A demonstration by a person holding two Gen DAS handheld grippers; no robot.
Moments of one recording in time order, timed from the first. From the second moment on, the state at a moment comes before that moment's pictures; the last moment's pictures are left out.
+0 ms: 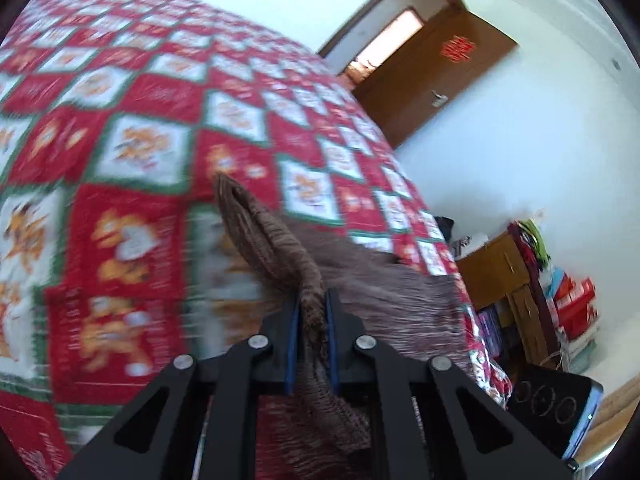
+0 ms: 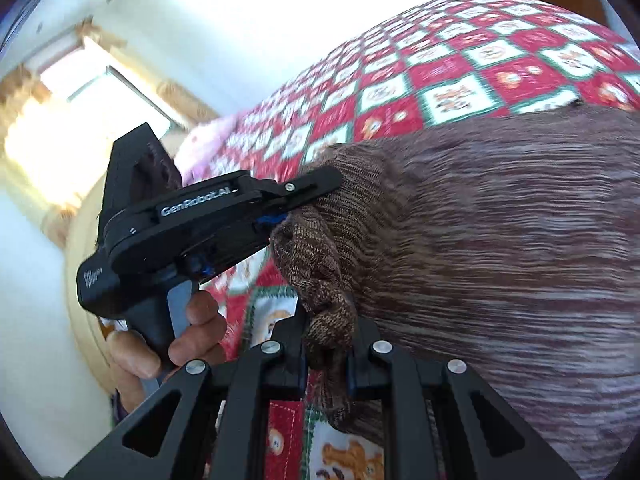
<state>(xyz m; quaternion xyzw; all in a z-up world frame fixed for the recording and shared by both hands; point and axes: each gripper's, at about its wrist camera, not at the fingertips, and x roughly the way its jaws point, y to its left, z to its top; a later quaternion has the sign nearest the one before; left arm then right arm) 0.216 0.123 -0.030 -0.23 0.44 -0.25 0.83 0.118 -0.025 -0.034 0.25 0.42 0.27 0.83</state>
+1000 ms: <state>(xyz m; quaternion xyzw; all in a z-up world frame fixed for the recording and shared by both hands) 0.161 -0.031 -0.025 -0.11 0.48 -0.32 0.81 0.023 -0.200 -0.072 0.39 0.39 0.15 0.82</state>
